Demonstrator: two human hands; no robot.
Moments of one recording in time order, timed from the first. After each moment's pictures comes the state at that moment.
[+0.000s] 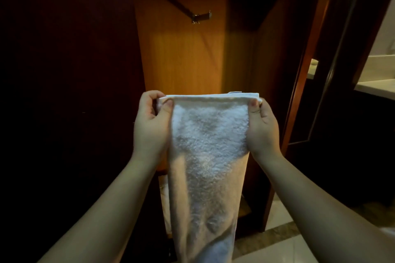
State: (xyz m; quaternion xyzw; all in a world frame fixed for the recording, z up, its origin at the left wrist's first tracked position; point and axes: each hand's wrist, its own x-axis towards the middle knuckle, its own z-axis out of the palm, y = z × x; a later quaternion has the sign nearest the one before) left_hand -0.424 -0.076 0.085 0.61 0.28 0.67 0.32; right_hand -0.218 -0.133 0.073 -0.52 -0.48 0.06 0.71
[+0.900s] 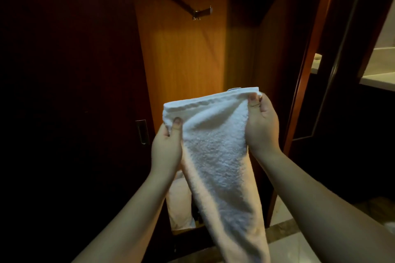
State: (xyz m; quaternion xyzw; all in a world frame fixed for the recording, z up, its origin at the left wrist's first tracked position) left_hand -0.406 -0.071 0.031 0.56 0.36 0.60 0.44; right_hand -0.230 -0.129 0.076 -0.50 -0.48 0.05 0.72
